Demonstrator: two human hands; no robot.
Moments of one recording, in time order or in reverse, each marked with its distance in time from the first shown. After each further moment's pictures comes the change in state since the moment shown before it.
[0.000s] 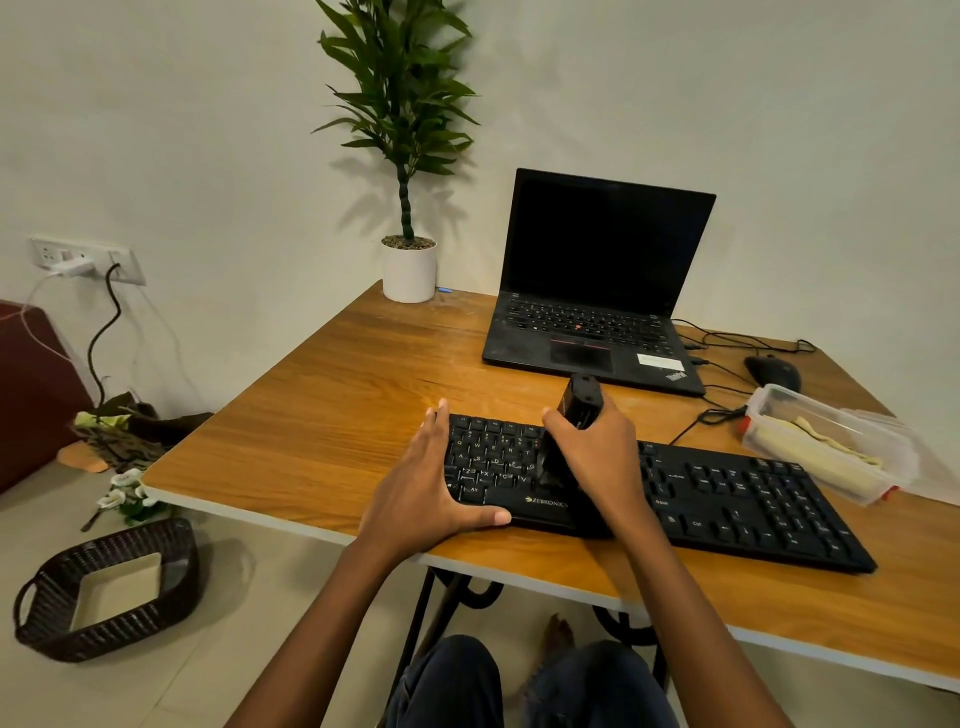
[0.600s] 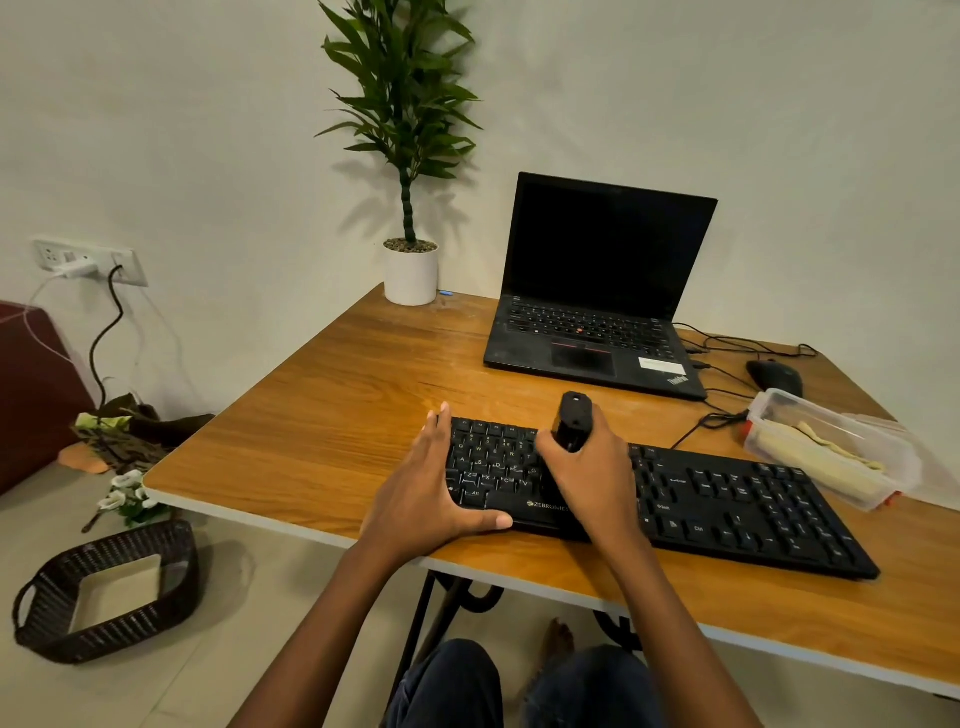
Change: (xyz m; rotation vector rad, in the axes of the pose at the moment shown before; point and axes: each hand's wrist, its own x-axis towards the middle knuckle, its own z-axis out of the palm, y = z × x) left_hand -0.002 0.000 0.000 0.015 -0.016 -0.014; right_hand -0.015 0.001 0.004 -0.161 0.034 -0.032
